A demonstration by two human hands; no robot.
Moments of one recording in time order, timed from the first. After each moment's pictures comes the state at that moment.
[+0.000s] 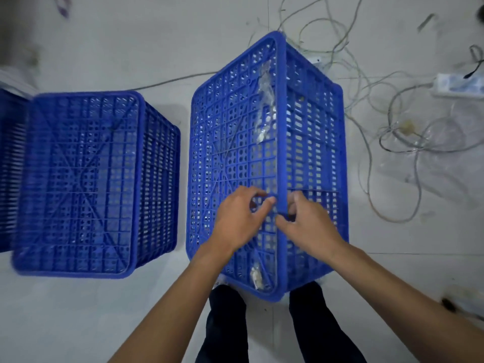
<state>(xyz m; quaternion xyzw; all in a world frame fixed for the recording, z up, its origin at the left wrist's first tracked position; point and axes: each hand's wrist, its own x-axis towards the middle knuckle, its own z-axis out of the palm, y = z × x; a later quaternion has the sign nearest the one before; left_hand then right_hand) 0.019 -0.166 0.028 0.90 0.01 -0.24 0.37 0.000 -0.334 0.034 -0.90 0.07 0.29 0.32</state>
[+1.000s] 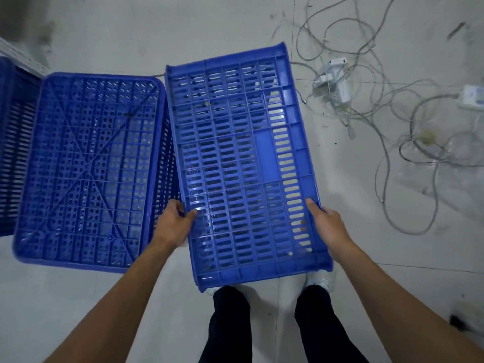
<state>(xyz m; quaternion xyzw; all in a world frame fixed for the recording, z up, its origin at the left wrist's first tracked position) -0.003 0.018 -0.057 0.84 0.31 -0.28 0.34 0.002 -0.325 -0.059 -0.70 0.40 0.31 0.50</state>
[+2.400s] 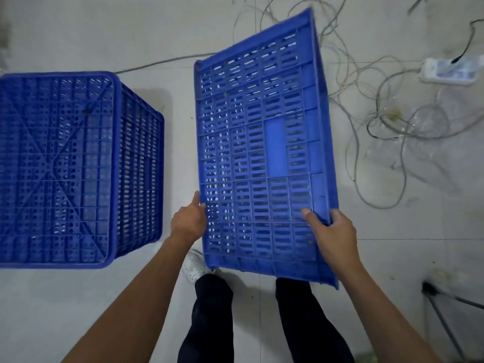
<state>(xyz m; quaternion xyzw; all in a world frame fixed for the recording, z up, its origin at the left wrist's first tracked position) -0.016 -0.108 -0.072 0.90 0.13 -0.39 0.13 -0.075 -0.402 -0.010 -0.80 0.37 0.16 0.45</state>
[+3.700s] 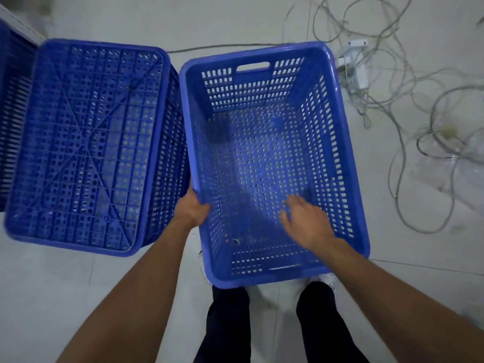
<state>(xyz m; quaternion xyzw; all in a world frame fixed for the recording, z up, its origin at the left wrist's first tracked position) -0.009 0.010 -0.143 0.83 0.32 -0.36 0.29 -0.014 -0.276 -0.092 -0.94 -0.06 0.32 0.13</state>
